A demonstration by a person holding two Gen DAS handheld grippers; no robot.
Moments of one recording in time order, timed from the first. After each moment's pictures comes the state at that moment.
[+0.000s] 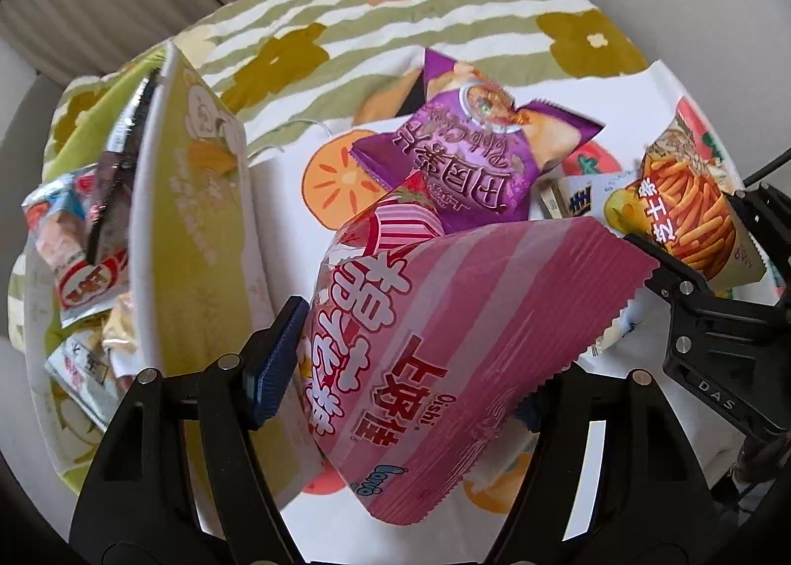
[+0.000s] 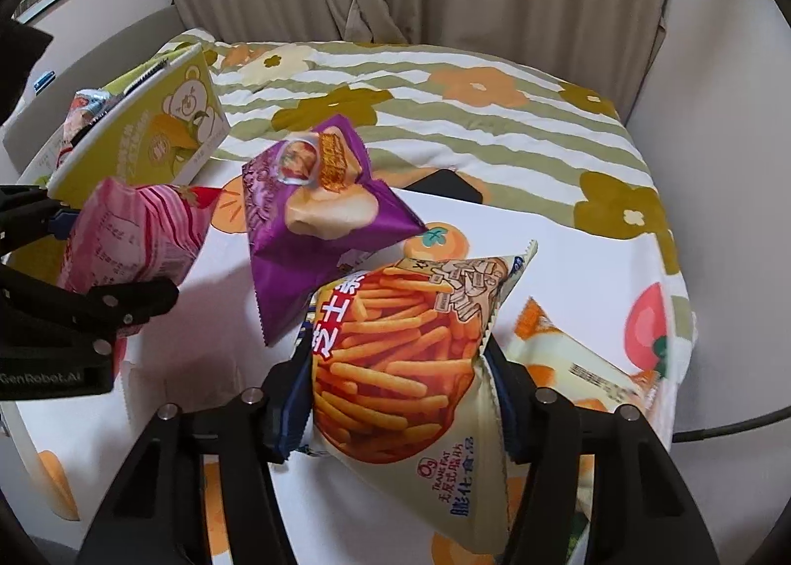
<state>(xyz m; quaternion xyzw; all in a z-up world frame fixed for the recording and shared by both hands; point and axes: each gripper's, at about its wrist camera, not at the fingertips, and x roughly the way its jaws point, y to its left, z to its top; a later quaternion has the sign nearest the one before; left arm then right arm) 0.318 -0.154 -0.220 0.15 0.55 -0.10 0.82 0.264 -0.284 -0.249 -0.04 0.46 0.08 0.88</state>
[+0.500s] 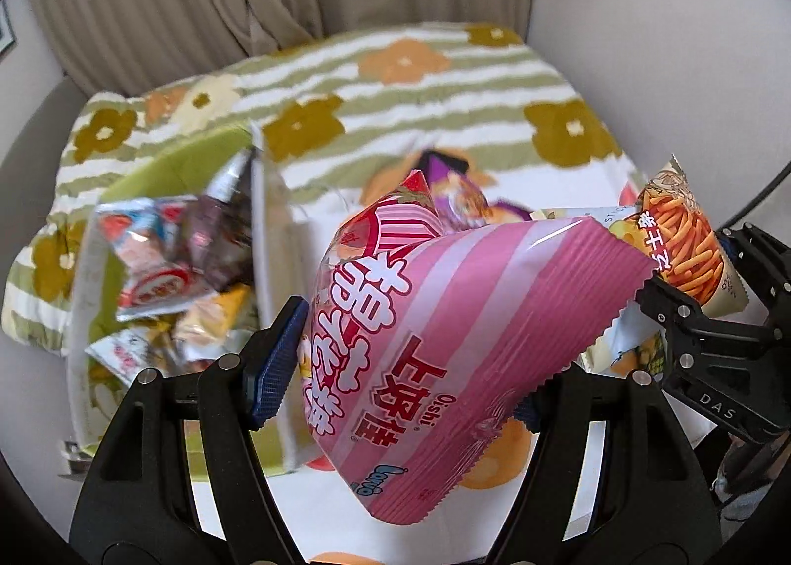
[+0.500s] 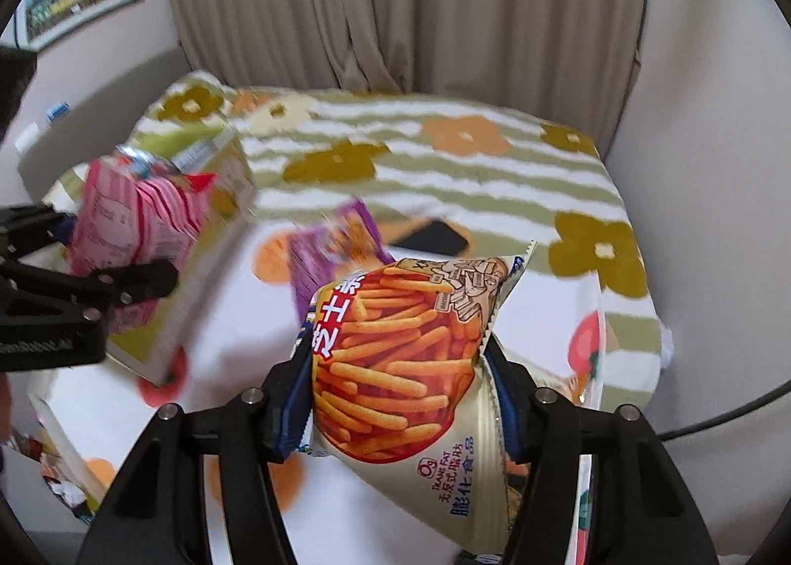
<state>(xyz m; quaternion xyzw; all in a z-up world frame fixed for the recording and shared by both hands) 0.274 -0.115 -0.114 0.09 0.46 -0.11 0.87 0.223 -0.277 -0.151 -0.02 0.40 0.09 0.91</state>
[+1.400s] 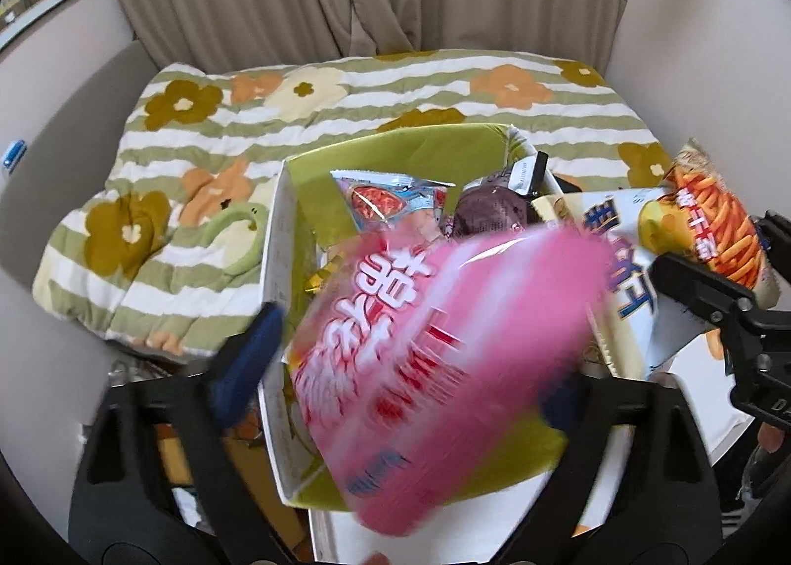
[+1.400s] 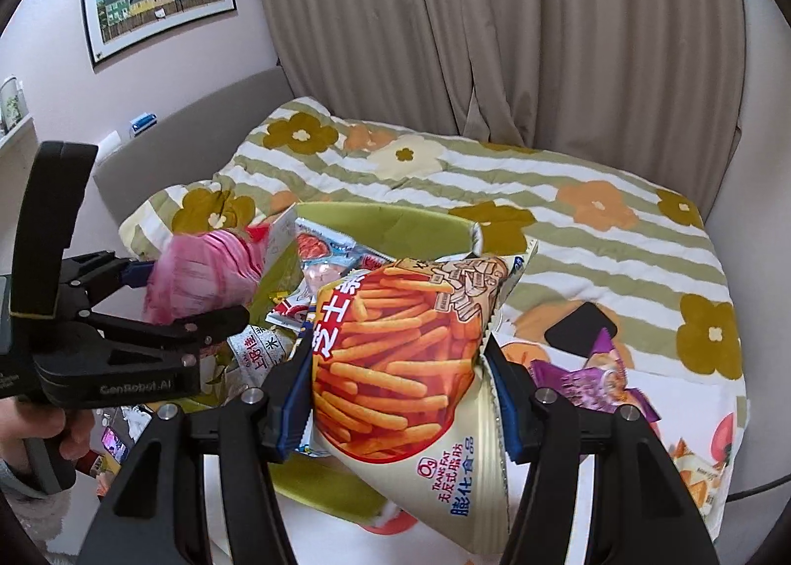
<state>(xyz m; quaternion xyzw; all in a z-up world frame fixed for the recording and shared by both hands) 0.302 0.118 -0.102 0.05 0.45 -0.05 0.89 0.263 -0.065 -0.106 -0.01 0.38 0.19 0.91</state>
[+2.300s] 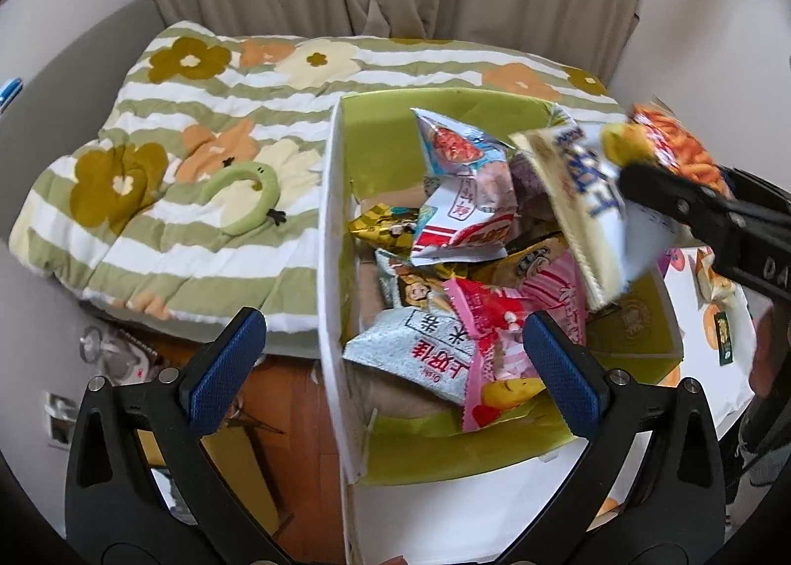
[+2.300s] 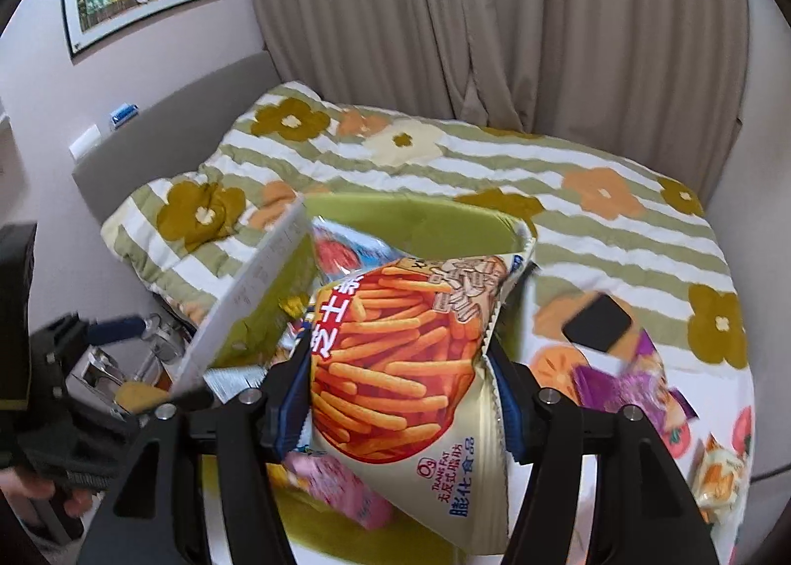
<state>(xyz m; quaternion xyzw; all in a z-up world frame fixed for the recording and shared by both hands) 0.284 0.194 -0.135 0.00 0.47 -0.06 0.88 0.297 -0.003 -0.117 0.00 0.39 0.18 0.90</state>
